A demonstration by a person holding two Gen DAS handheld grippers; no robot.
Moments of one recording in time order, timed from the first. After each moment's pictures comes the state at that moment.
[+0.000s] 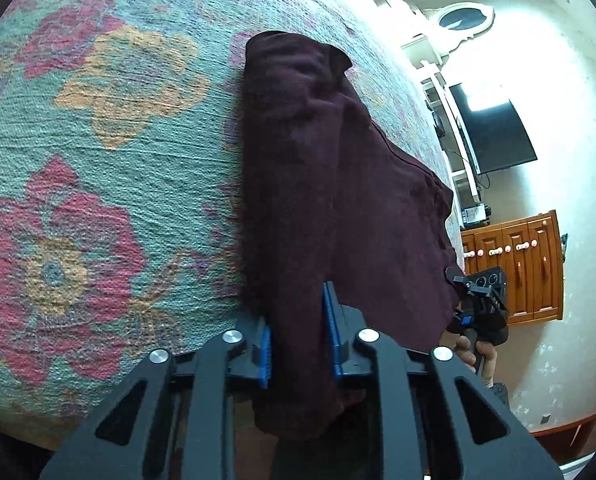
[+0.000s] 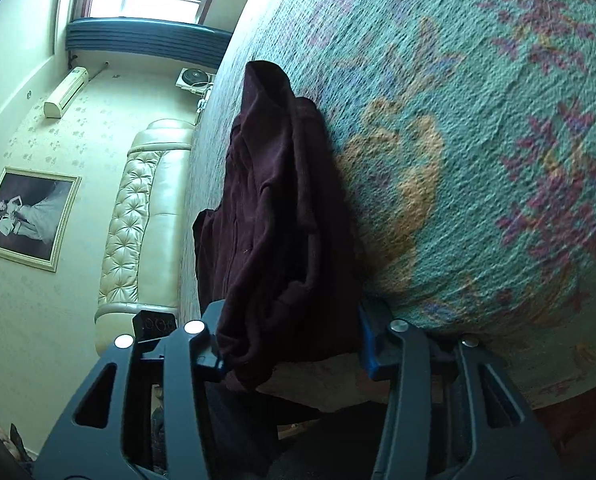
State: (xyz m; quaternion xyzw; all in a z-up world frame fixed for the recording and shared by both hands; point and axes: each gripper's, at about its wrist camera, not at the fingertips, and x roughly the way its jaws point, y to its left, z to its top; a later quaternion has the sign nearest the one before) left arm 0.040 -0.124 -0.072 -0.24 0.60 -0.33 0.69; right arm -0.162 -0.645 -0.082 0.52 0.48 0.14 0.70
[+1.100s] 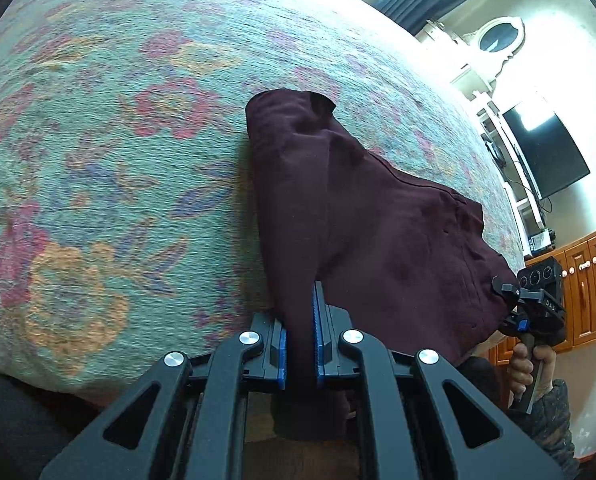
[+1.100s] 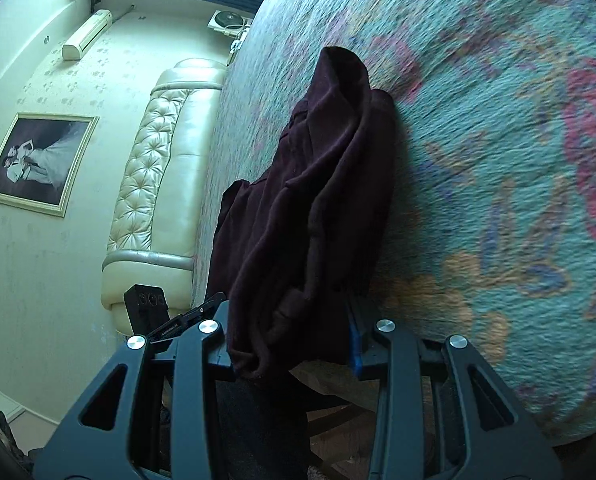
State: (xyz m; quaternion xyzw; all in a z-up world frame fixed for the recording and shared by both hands) left arm 0.030 -0.027 -0.024 -0.15 0.56 -0.21 0.79; right arm -0.079 -0.490 -0.057 0.47 0.52 0.25 0.67
